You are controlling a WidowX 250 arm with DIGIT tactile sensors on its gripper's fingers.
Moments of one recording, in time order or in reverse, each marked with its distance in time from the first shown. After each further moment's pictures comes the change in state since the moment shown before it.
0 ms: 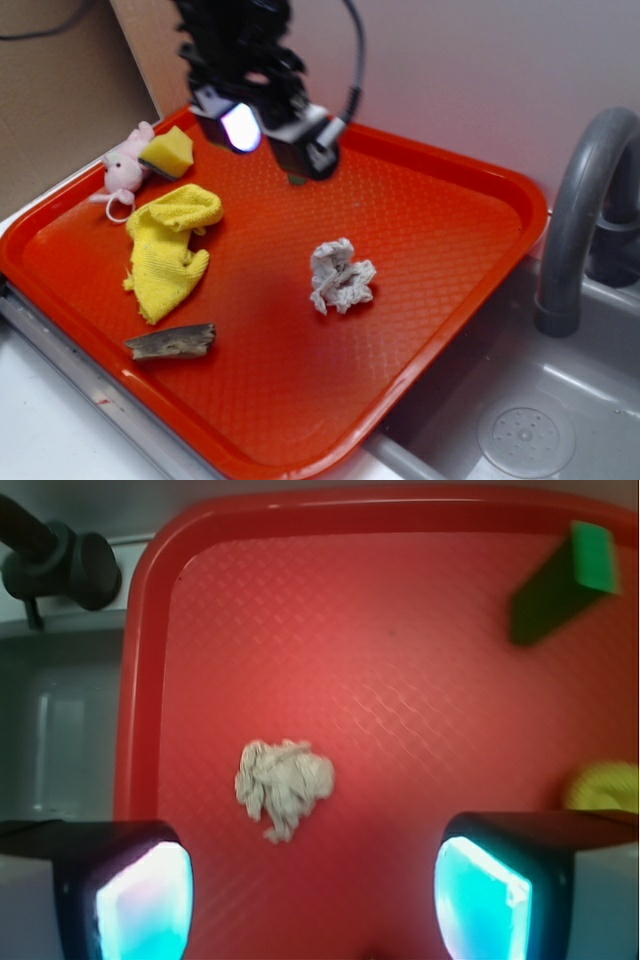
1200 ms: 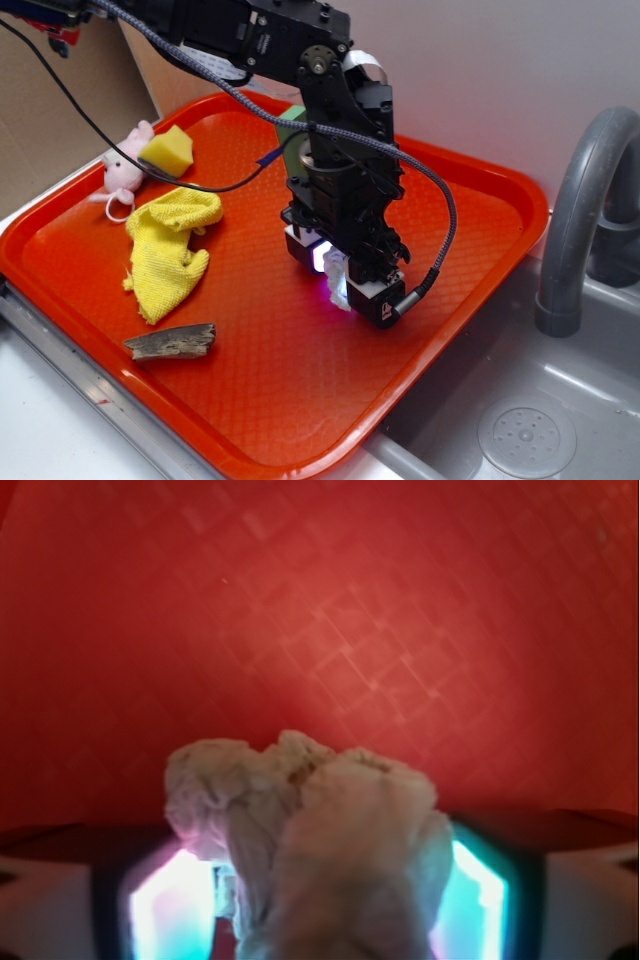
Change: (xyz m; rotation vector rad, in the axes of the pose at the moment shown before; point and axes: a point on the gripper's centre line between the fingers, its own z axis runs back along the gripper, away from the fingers) arm 0.004 -0.019 -0.092 0.142 0.089 -0.077
